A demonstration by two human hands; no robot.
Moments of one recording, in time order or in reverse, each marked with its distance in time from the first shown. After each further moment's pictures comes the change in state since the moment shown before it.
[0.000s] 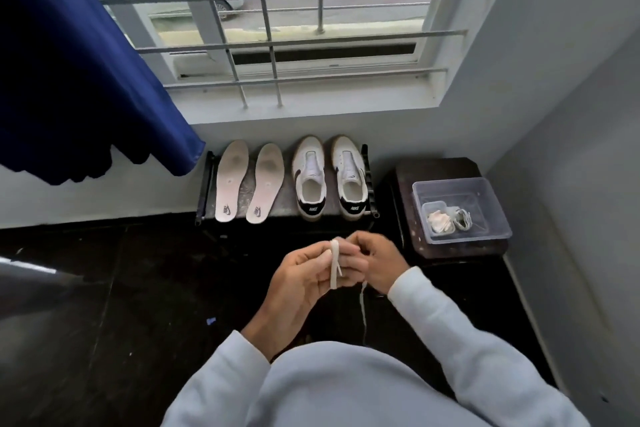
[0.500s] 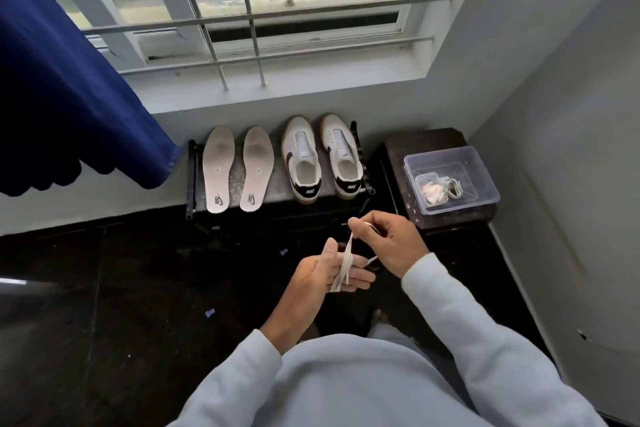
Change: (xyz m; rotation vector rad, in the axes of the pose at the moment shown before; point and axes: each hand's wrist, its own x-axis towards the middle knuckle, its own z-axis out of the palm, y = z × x) left_hand -0.002 -0.030 -0.036 0.331 -0.015 -0.137; right_hand -0.018 -0.019 0.011 0.025 0.191 0.033
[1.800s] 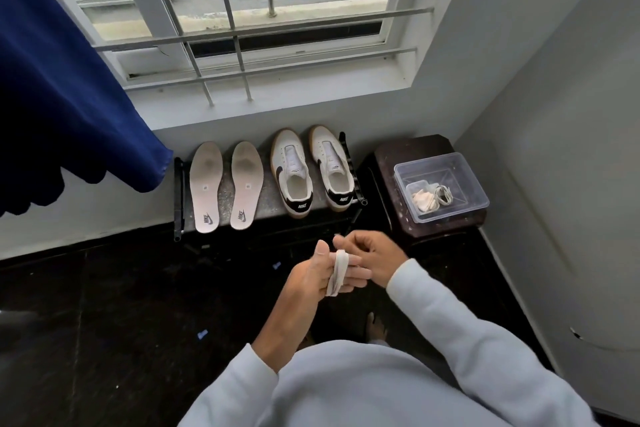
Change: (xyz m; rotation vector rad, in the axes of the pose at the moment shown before) left_hand 0.014 0.025 -0.010 0.002 -0.022 -0.009; right_hand 0.022 0.006 0.017 0.115 -0.180 0.112
